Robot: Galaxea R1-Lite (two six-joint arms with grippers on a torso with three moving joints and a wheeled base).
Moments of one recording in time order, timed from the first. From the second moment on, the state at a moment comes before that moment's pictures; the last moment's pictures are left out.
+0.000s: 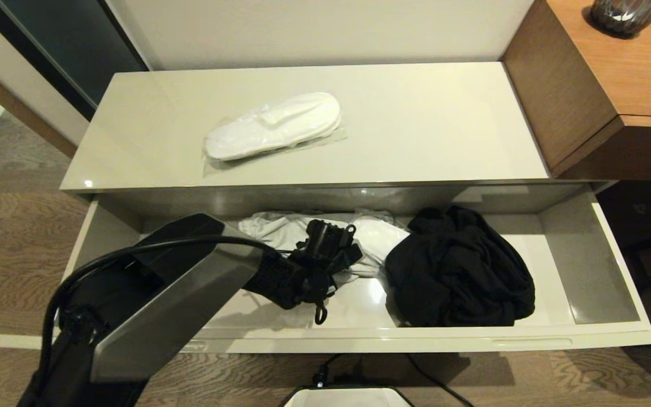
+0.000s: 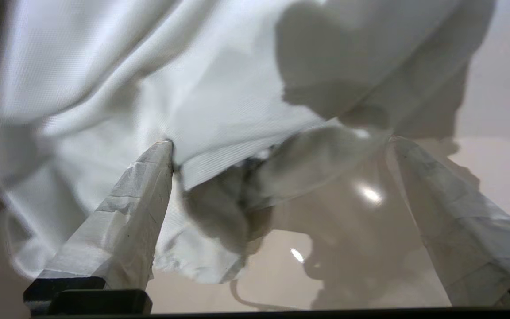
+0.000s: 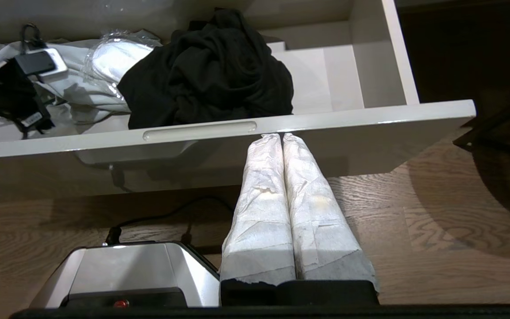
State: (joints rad) left arm -0.64 2.43 -1.55 -0.26 0.51 0.75; right arm 0.00 0.00 0.00 -0.03 -0.01 0.06
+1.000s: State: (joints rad) left arm -0.64 2.44 -1.60 -0.26 0.89 0.60; right arm 0.00 0.00 0.00 -0.03 -0.01 0.06
